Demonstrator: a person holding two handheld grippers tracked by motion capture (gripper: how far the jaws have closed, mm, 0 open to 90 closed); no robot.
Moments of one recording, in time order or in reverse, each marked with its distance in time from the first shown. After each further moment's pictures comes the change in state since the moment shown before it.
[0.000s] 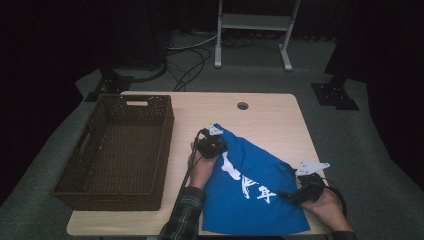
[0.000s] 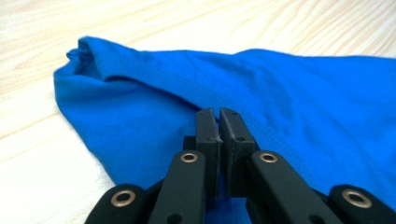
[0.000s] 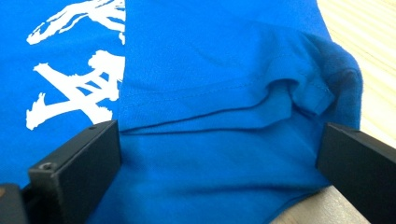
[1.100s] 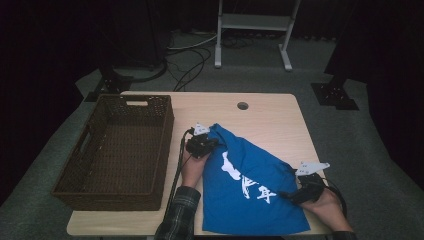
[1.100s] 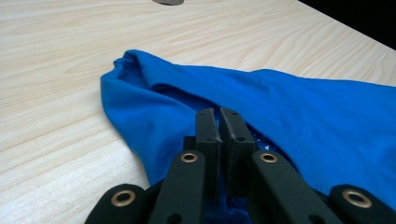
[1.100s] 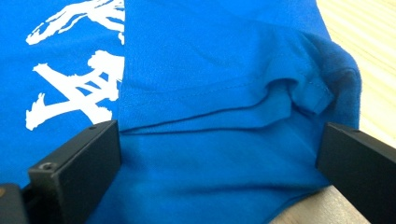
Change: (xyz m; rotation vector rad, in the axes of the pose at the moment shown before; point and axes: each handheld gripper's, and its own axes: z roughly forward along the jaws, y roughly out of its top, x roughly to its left) left arm 0.026 -0.013 -0.022 -0.116 -0.033 -0.062; right arm 0.000 0.000 0.000 0.000 -0.002 0.002
